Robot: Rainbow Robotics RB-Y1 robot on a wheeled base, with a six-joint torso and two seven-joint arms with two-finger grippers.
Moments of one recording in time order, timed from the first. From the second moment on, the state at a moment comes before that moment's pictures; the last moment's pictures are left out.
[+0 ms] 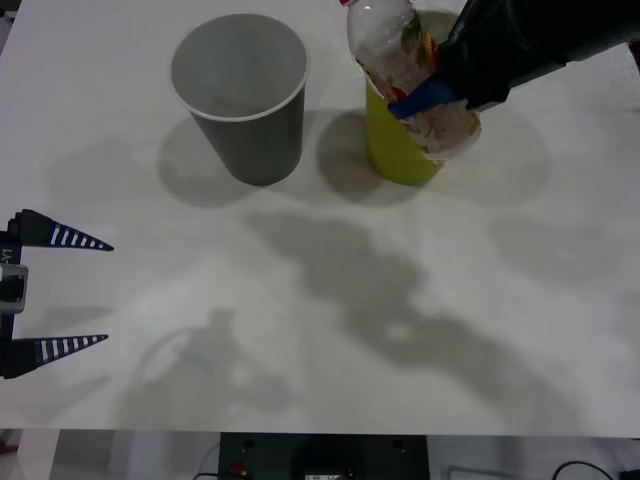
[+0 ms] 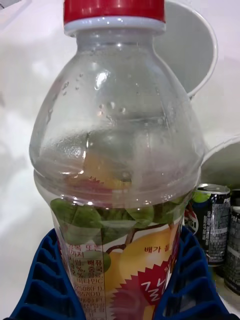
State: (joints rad) right arm -1.12 -0.98 0.47 -1.82 1.68 -1.33 -1.37; left arm 0.26 1.13 0.26 -2.01 -1.31 -1.13 -0.09
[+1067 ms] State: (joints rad) right arm -1.55 -0.34 0.54 -1.05 2.14 -1.23 -1.35; left arm 0.26 1.13 0.26 -2.01 -1.31 -1.13 -0.09
